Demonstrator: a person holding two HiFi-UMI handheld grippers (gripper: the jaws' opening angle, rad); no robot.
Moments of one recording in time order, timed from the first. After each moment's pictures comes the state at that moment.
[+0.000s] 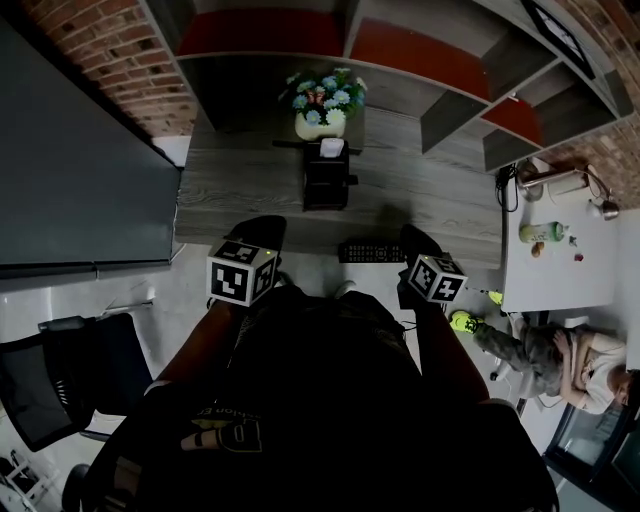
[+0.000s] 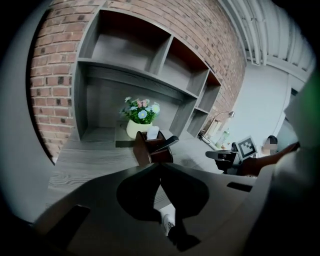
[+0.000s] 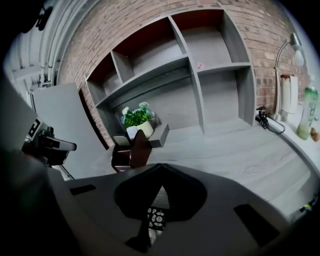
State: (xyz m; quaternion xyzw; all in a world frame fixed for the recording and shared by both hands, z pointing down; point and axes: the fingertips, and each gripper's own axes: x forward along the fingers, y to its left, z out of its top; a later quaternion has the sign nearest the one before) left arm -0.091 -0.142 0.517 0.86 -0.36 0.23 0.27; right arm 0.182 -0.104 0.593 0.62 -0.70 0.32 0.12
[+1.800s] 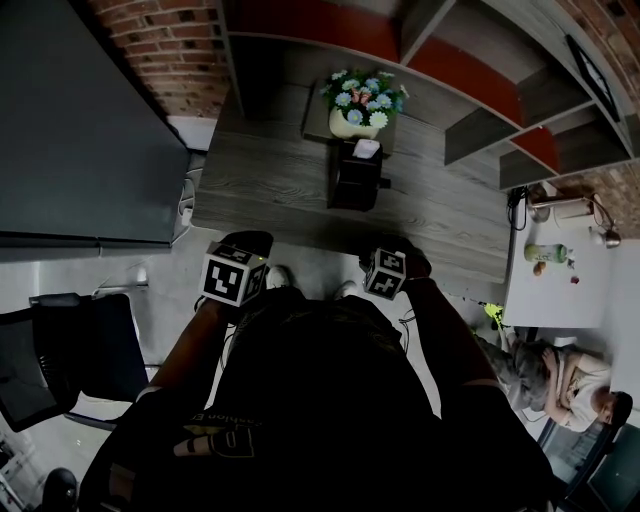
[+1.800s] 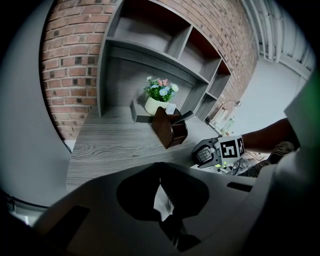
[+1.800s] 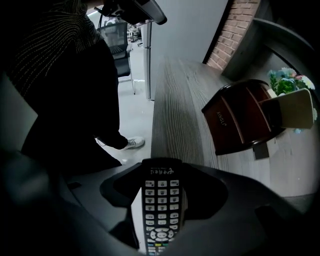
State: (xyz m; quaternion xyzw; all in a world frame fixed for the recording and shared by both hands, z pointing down) left arm -0.181 -0.108 0.575 0.82 -0.35 0.31 0.31; right arm 0.043 -0.066 0.718 0.13 -0.75 0.01 0.65
